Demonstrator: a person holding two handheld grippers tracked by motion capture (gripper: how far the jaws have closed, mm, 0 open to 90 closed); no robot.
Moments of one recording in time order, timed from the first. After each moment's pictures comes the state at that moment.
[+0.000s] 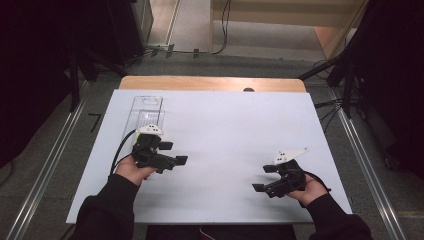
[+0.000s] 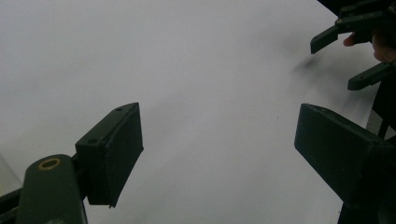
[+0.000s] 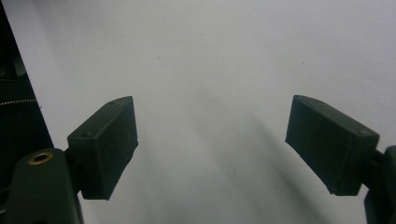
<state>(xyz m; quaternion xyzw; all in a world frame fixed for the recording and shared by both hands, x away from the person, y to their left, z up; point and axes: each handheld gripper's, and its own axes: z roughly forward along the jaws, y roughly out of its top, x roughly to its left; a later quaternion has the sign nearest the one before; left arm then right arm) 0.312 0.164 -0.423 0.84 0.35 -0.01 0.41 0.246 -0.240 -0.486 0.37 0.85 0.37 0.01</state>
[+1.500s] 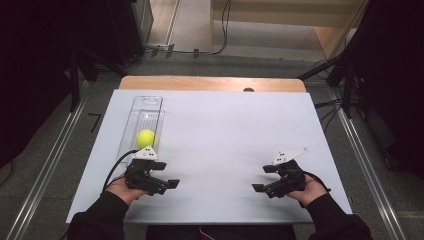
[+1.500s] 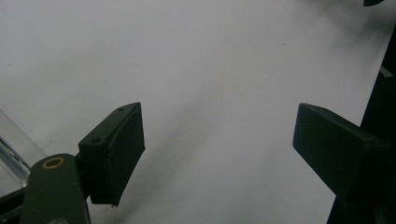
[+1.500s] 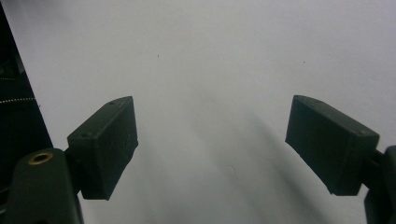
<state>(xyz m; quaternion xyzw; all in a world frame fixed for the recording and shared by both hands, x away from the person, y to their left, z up) 0.276 0.187 -0.458 0.87 0.32 -0.01 0.37 0.245 -0.239 -0.487 0.37 0.86 0.36 0.01</state>
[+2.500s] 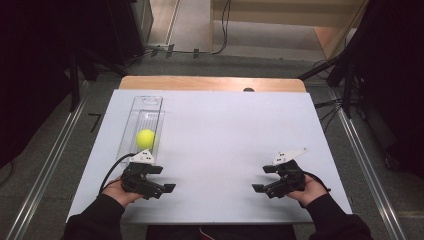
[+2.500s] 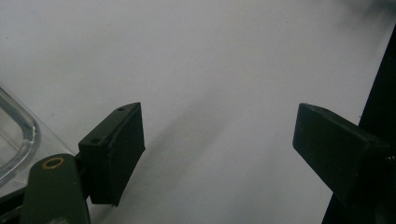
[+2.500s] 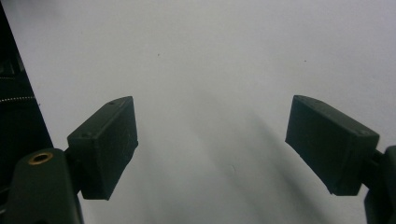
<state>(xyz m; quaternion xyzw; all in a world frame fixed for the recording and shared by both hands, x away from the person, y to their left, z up) 0.271 0.195 -0.463 0.88 0.32 -0.01 0.35 0.245 -0.239 -0.487 0.37 0.86 0.36 0.01</state>
